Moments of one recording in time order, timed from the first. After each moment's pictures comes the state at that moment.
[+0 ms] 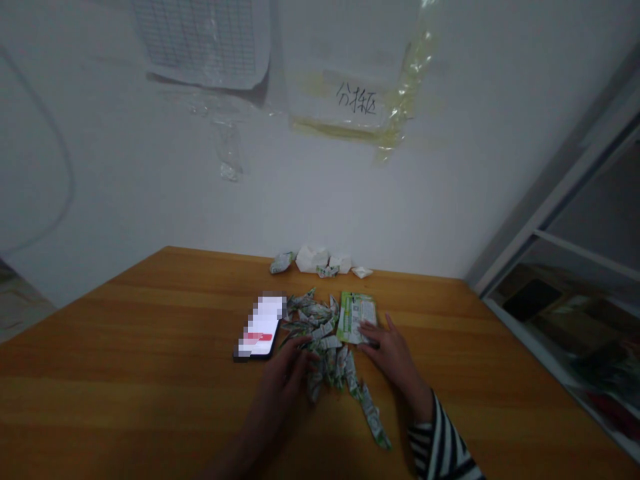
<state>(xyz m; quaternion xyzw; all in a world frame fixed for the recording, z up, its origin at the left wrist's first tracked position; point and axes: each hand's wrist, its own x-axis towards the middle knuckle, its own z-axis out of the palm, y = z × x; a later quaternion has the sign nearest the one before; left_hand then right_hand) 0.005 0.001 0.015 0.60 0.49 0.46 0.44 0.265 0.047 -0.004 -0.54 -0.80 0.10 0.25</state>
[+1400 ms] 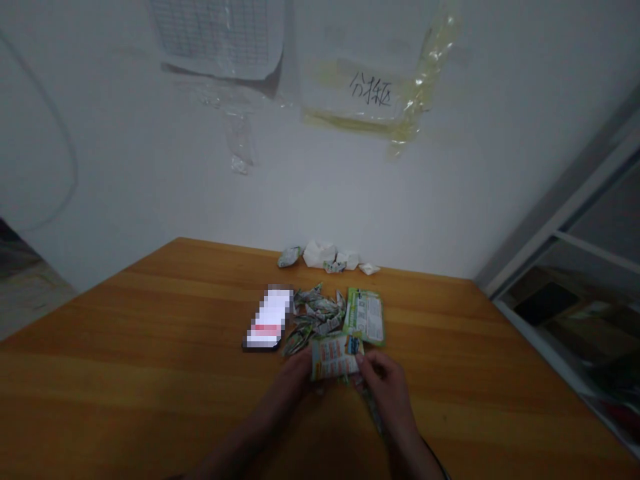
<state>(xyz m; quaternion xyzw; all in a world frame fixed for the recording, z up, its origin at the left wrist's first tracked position) 0.014 -0.006 0.016 0.38 0.38 0.44 0.72 0.197 -0.019 0.000 -0.53 -0.51 0.41 0.54</state>
